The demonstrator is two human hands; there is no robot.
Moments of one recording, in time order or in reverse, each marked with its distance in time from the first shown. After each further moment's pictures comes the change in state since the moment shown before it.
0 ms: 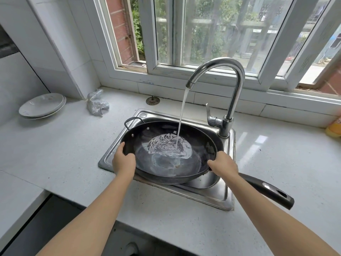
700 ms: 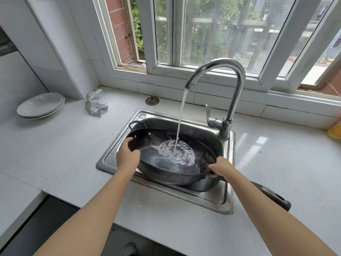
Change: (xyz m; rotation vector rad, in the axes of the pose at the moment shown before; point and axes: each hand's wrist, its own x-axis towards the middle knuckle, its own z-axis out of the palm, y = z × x) left_hand 0.007 0.013 0.012 0.146 -0.108 0.064; right_hand 0.025 0.010 0.004 0.244 -0.264 0.111
